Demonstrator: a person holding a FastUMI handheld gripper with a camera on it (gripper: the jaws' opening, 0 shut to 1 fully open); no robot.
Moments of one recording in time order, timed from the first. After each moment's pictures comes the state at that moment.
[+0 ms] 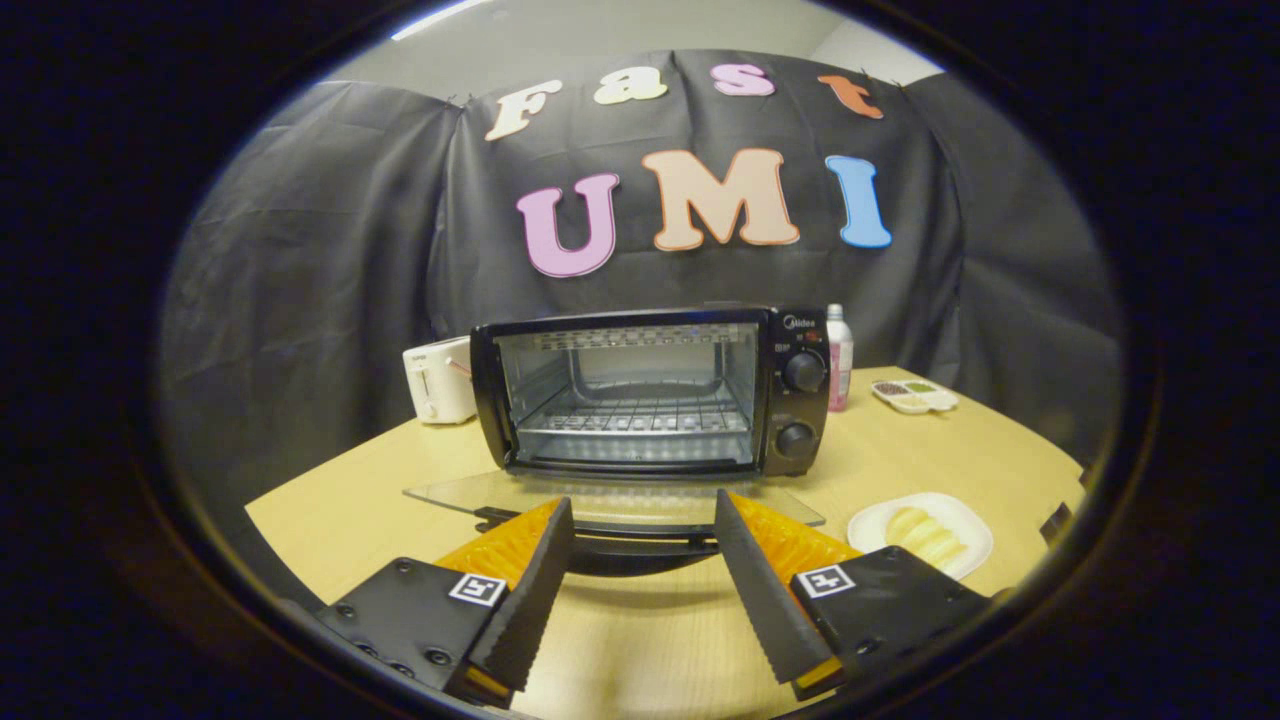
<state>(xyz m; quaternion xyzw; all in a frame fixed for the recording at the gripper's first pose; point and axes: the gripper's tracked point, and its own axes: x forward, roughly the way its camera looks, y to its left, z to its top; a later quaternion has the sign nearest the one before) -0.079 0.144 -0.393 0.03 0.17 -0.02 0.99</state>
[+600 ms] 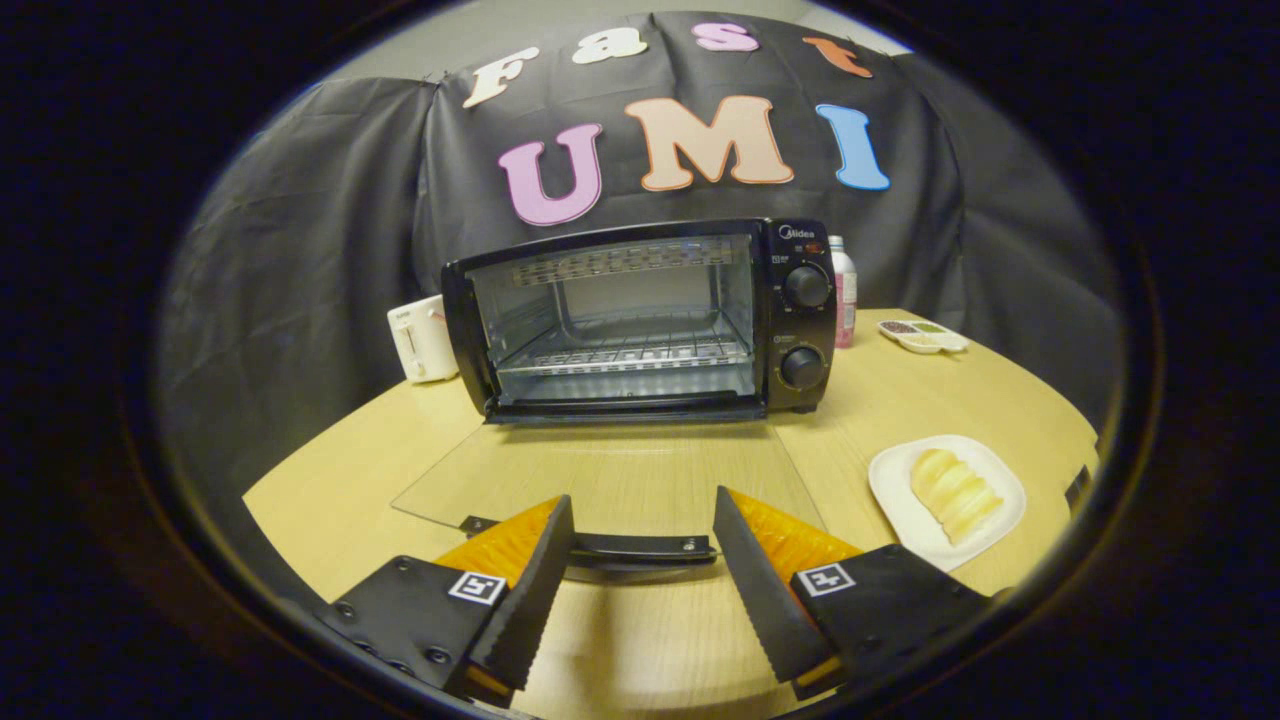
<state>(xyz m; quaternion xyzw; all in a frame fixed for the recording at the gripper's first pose) -0.077 0.136 -0.437 0.02 0.22 -0.03 0.97</state>
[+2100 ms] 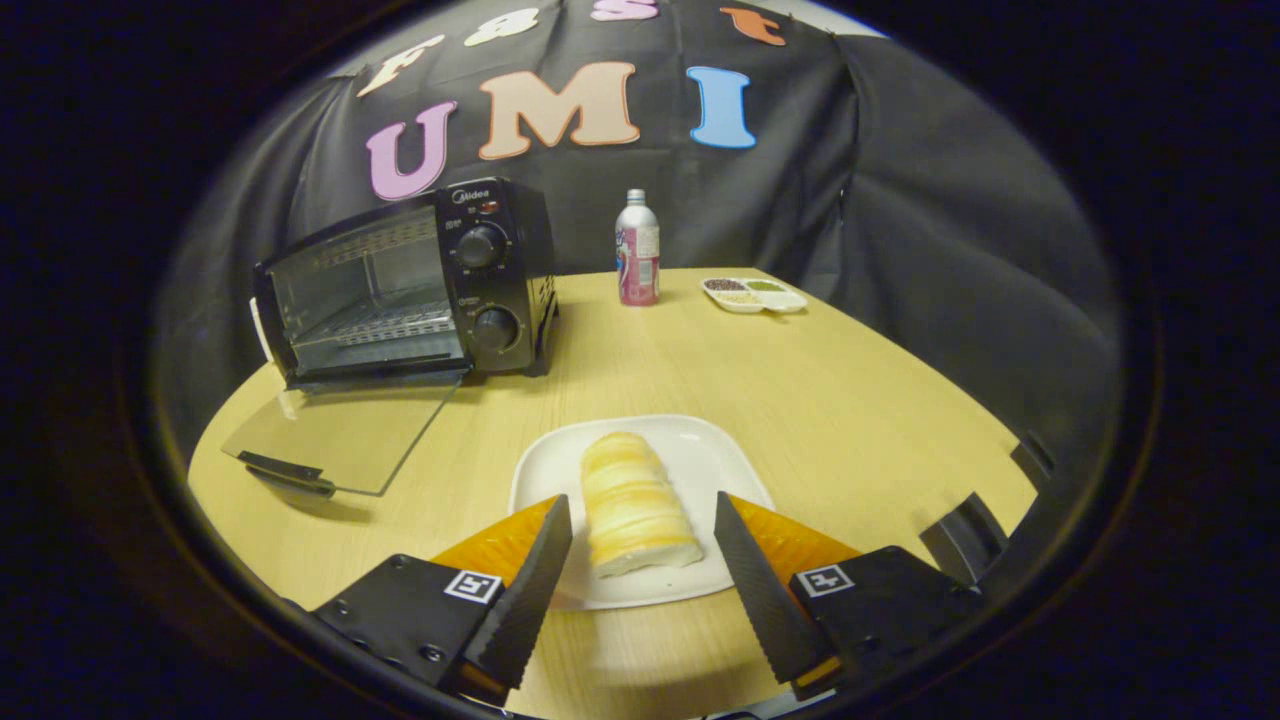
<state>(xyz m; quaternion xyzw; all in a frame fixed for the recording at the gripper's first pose) -0.123 -0.090 -0.462 0.00 0.29 -0.16 0.94</state>
